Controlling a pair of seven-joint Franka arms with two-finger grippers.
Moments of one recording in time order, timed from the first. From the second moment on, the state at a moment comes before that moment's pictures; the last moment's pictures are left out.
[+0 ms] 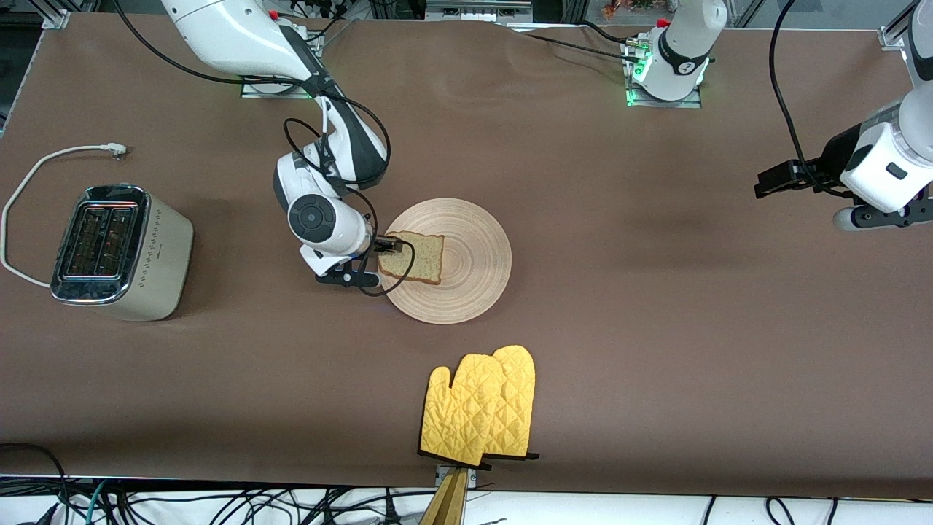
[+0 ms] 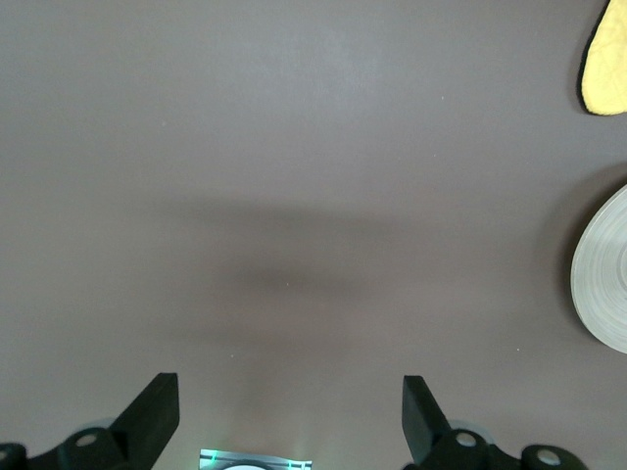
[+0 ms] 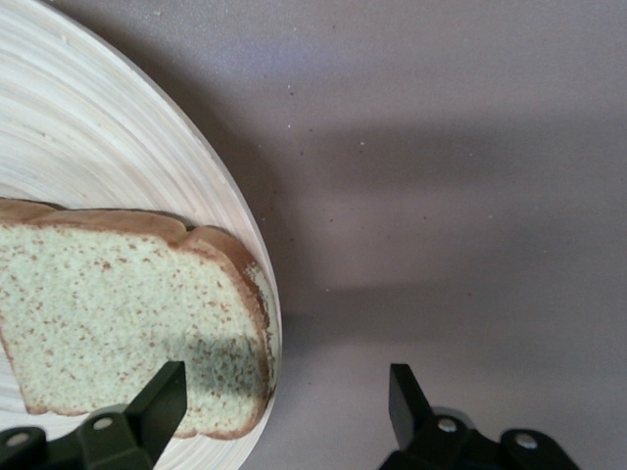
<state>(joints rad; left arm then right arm) 0.02 0.08 -0.06 -1.56 -0.05 1.49 -0.19 0.47 0.57 0.04 -1.77 0.14 2.16 0.50</state>
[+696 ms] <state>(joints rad) -0.02 0.09 0.00 -1.53 -0.05 1.48 -0.19 0.49 0.59 0.04 -1.77 0.14 2.19 0.50</state>
